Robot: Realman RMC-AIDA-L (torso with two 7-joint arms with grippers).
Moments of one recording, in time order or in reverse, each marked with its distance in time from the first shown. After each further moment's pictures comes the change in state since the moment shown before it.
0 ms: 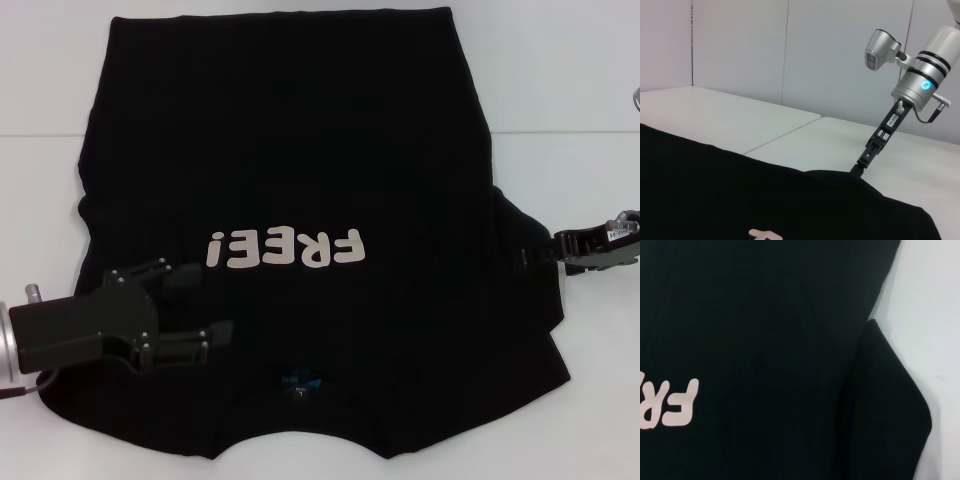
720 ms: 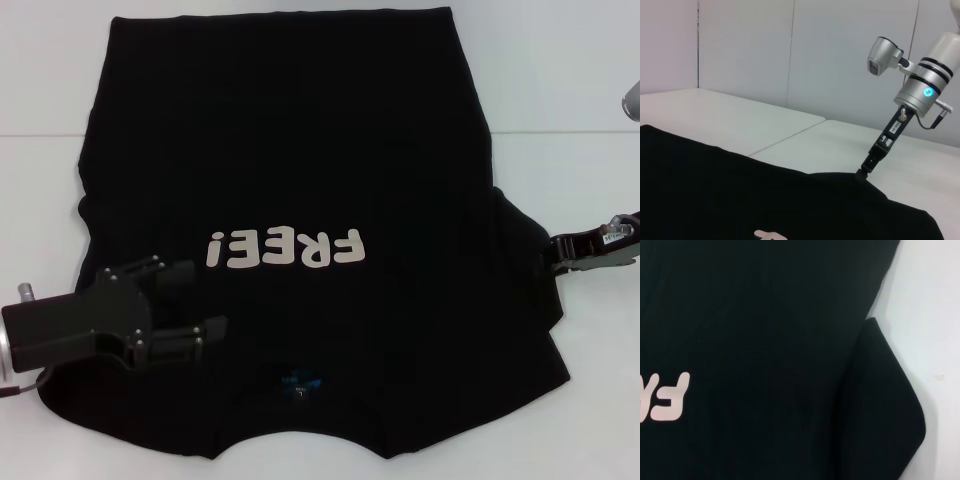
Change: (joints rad) left arm 0.002 0.004 -0.018 -0.002 0.000 0.006 -0.004; right arm 0.005 0.003 -0.049 0.011 -0.003 0.032 0.012
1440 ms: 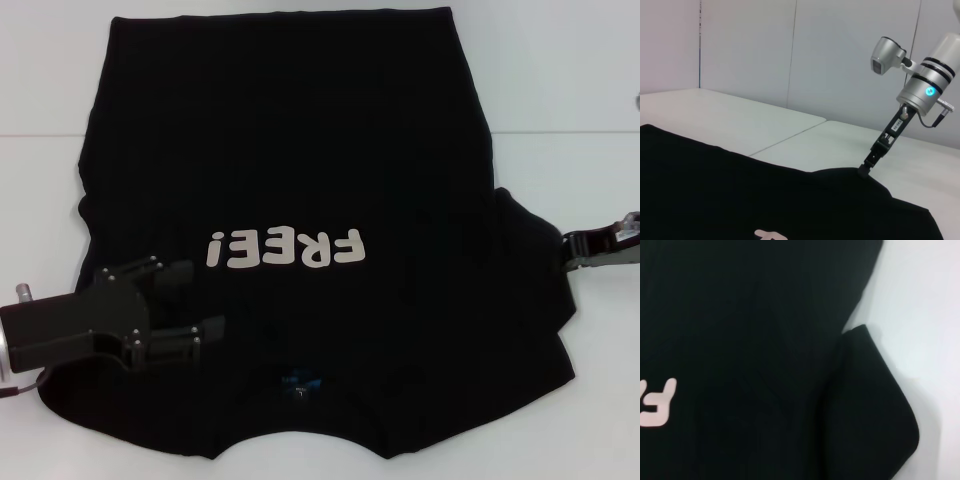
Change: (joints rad) left arm 0.000 0.005 -0.006 -0.009 0.000 0.002 0.000; right arm -0.014 -0.013 0.007 -0.015 0.000 -0.006 0.000
